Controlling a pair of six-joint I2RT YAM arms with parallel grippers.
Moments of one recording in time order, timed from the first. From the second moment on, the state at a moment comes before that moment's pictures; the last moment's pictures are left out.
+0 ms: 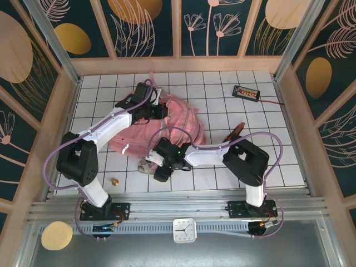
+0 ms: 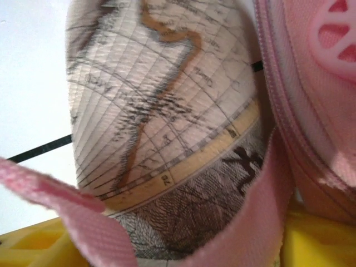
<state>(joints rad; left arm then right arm) -0.47 1.71 1.31 -0.43 0.27 -0.39 1.12 1.88 1.10 -0.30 -0.16 -0.14</state>
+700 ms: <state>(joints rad) -0.47 1.71 1.34 -0.46 0.25 -0.35 1.19 1.42 0.95 -0.57 -0.08 -0.05</state>
